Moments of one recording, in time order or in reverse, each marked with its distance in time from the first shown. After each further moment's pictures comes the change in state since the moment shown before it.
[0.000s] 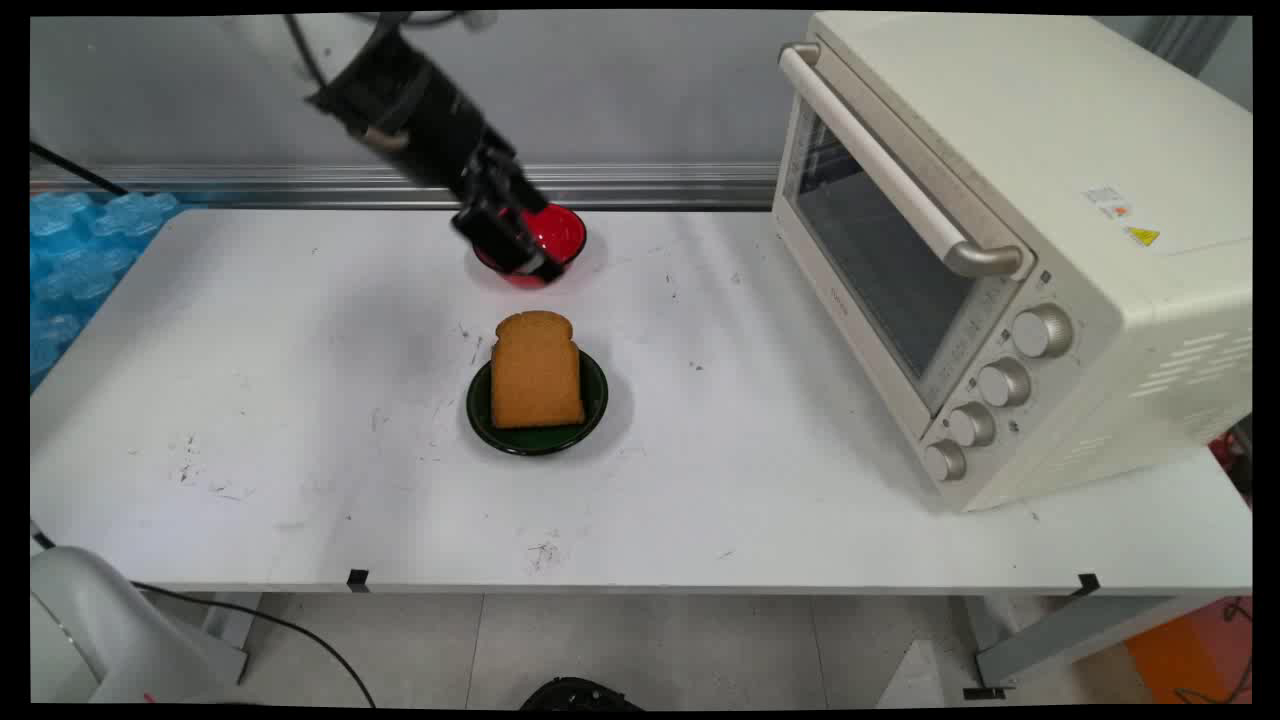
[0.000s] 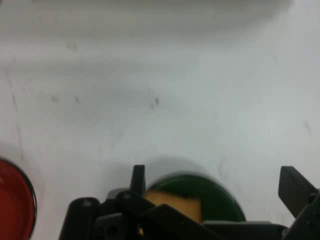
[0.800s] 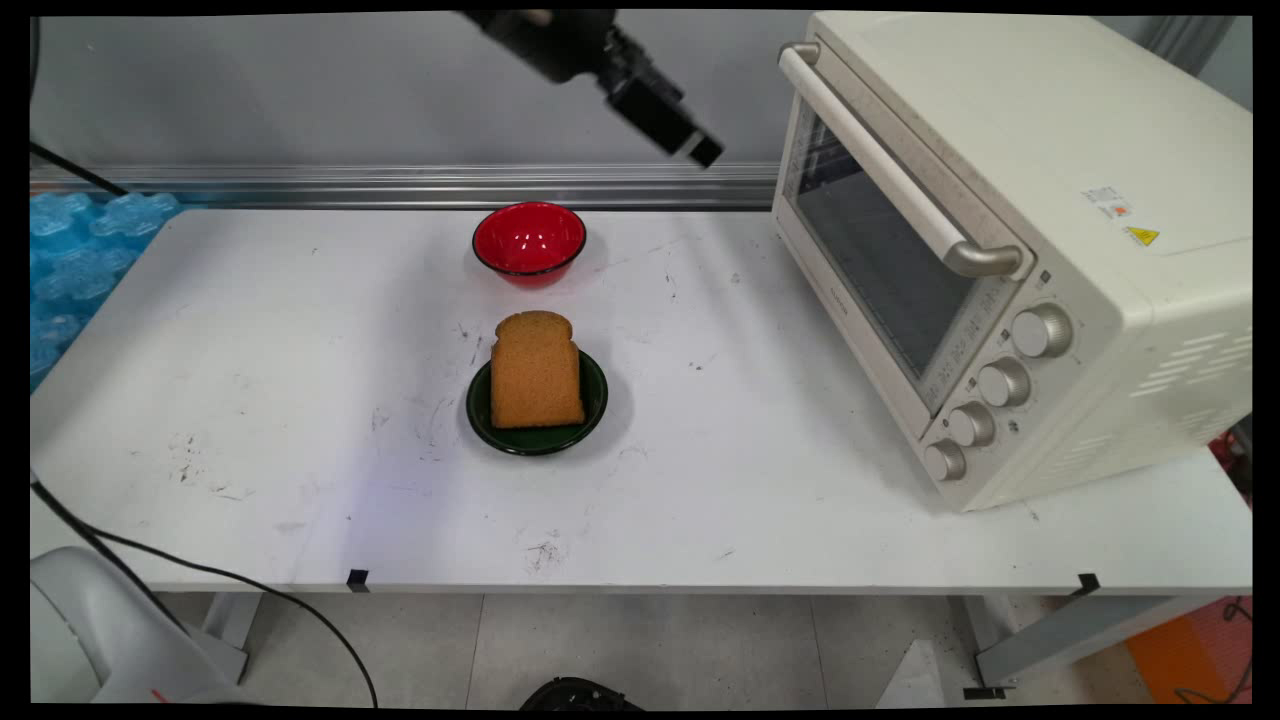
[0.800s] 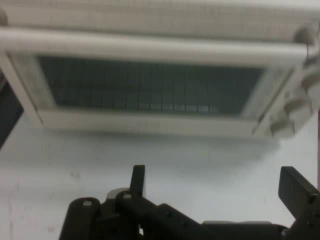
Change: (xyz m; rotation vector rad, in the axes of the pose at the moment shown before) arm 0.089 -0.004 0.007 -0.004 0.241 -0.073
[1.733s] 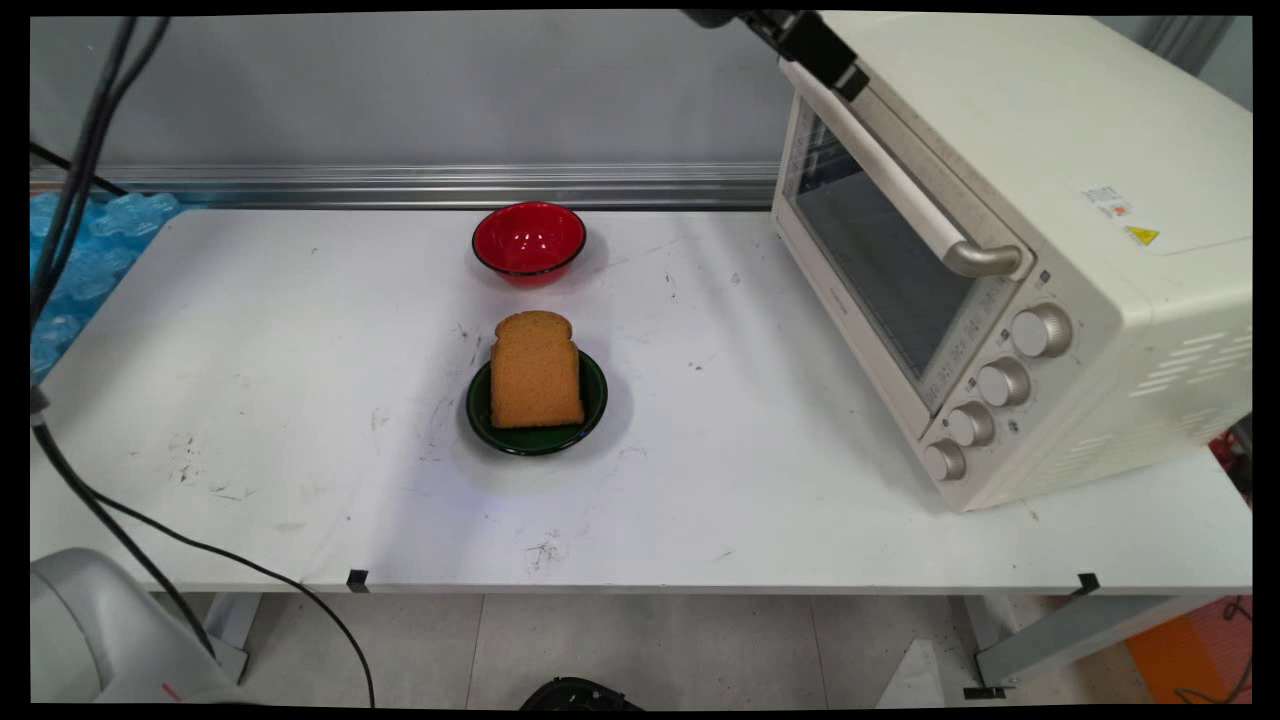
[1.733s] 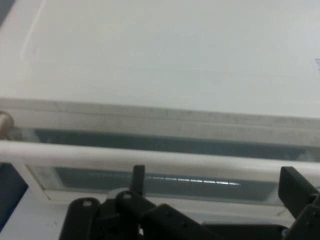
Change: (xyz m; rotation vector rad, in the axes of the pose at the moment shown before) arm 0.077 0.002 0.069 0.048 0.082 -0.004
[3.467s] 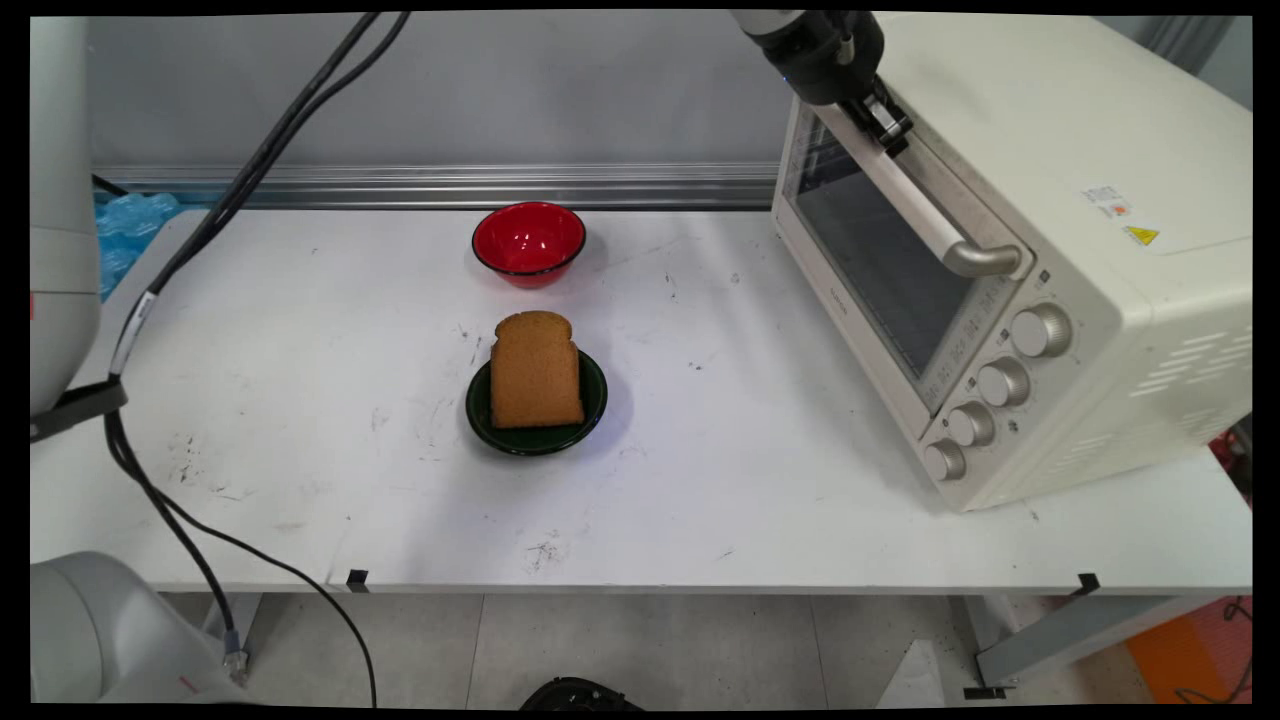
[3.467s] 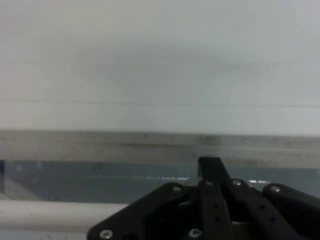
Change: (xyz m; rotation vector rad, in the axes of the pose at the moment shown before) arm 0.022 0.009 0.119 0.027 -0.134 0.061
